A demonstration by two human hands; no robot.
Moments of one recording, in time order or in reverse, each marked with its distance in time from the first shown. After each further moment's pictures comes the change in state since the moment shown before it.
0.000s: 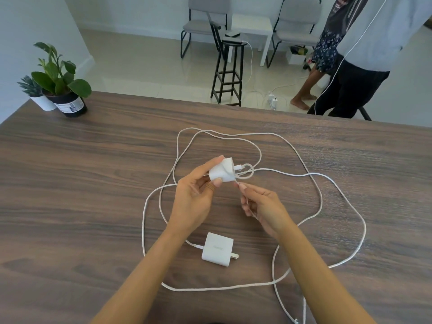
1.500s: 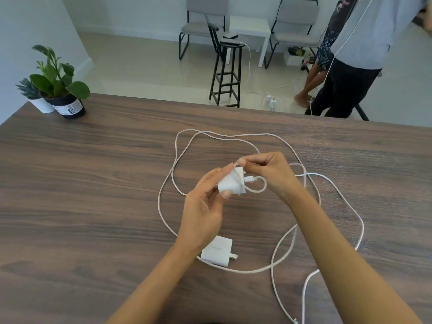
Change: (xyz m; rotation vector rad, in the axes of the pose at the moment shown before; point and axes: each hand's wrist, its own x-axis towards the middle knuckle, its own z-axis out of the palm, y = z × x) left_hand -0.022 0.004 0.018 0.052 -0.016 0.094; right_hand 0.011 -0.074 -0.002 -0.369 -0.097 -0.363
